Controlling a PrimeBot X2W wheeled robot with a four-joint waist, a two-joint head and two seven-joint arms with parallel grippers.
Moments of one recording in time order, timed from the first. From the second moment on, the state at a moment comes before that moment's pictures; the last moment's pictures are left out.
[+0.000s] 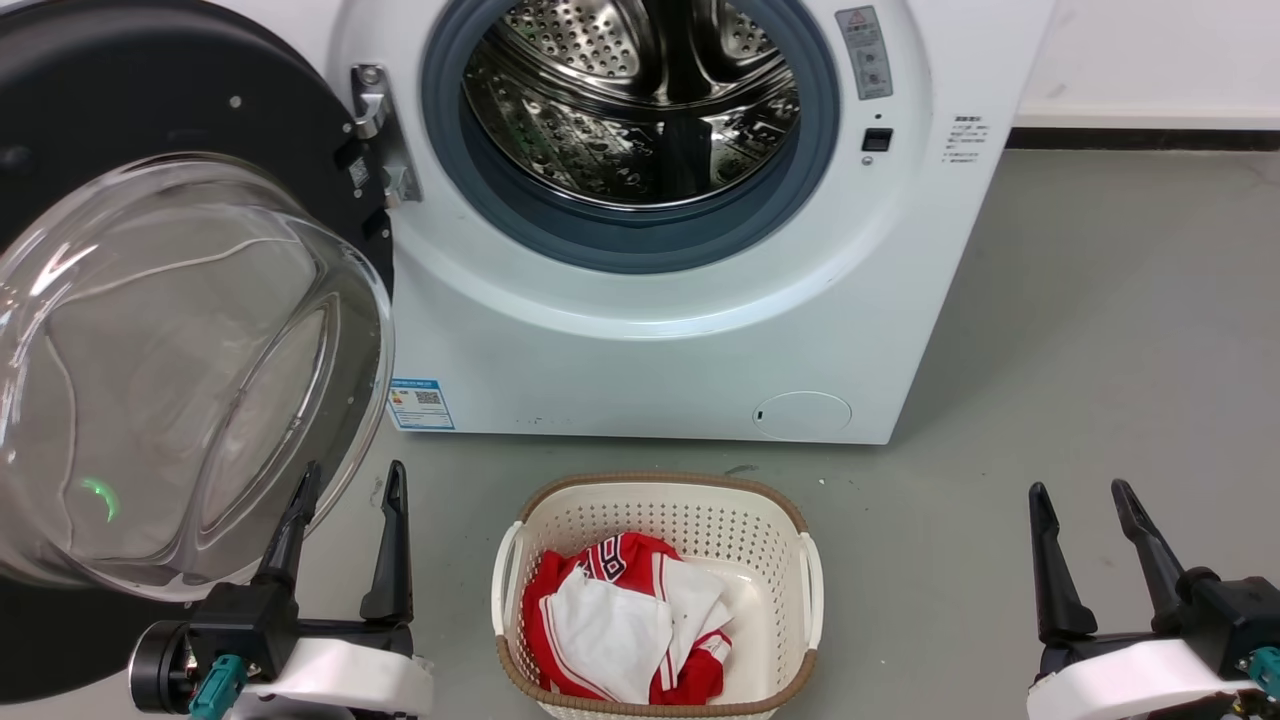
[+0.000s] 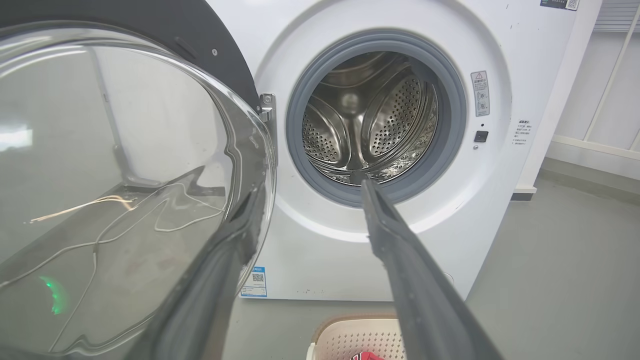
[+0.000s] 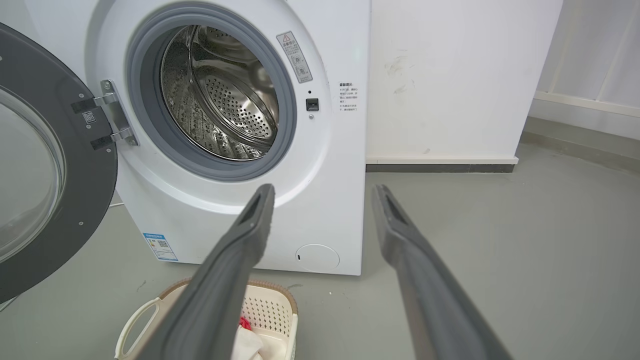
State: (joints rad) left arm 0.01 0.10 0.00 0.04 -0.15 -0.06 -0.26; right arm 0.08 -0.05 -0.06 -0.01 0.10 0.13 -0.16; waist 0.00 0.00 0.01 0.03
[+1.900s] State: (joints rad) left arm 0.00 0.08 0.06 0.14 -0.51 -0.08 -0.16; right arm 0.06 -0.06 -0.04 0.07 0.52 0.13 -0.10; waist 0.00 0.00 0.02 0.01
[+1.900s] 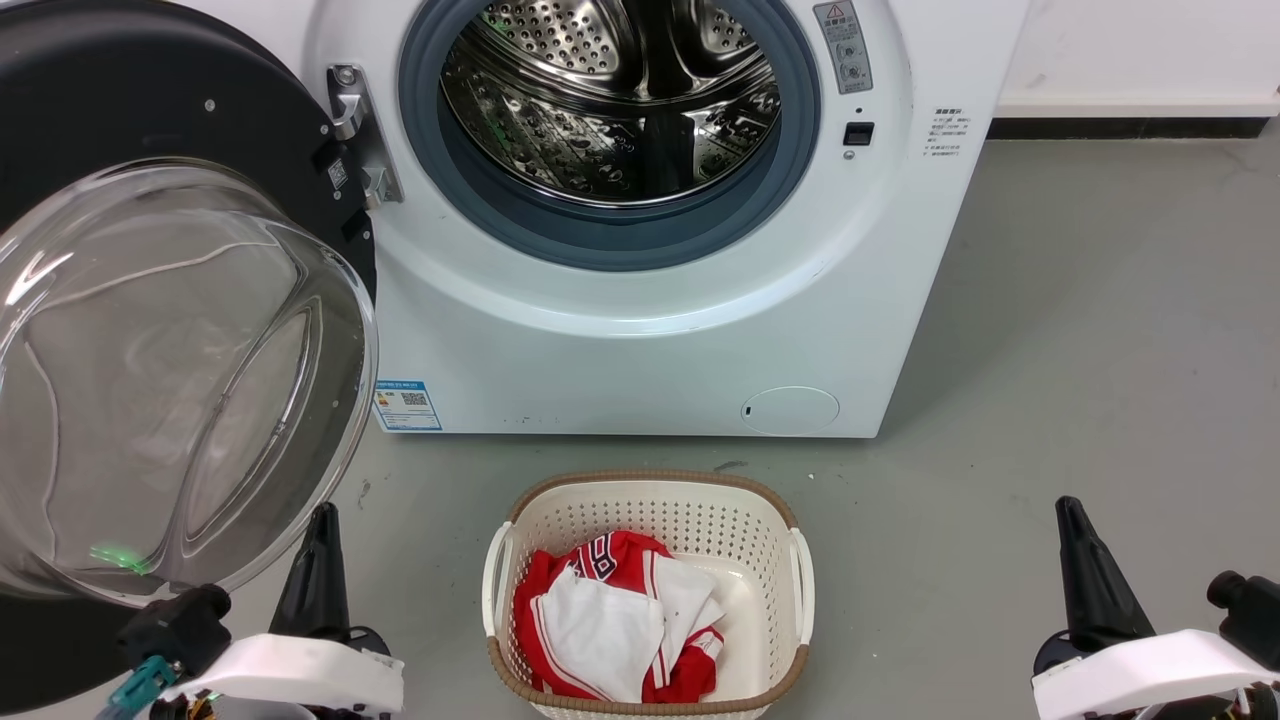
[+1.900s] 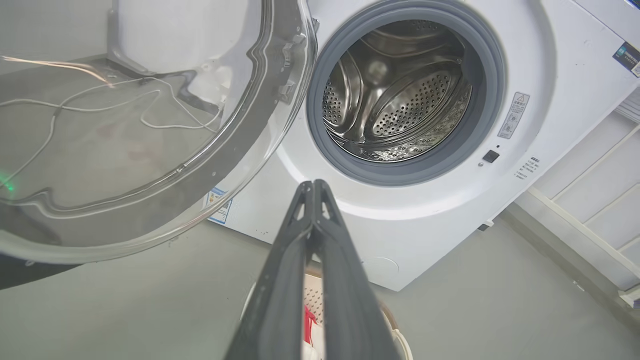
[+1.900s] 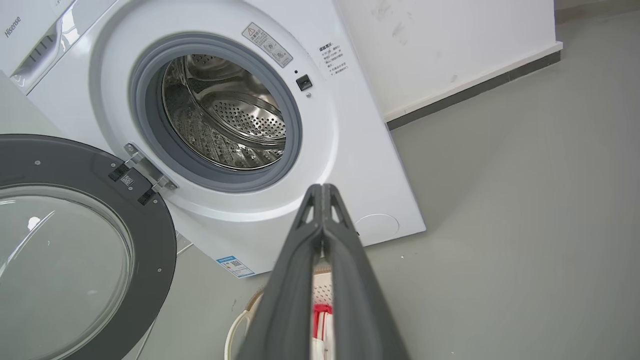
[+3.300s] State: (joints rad) left arm -0.05 0.06 0.09 0.20 -1.07 -0.11 -0.02; right arm -0.02 -0.07 -0.05 0.16 1.10 0.13 -0.02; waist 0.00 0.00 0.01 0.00
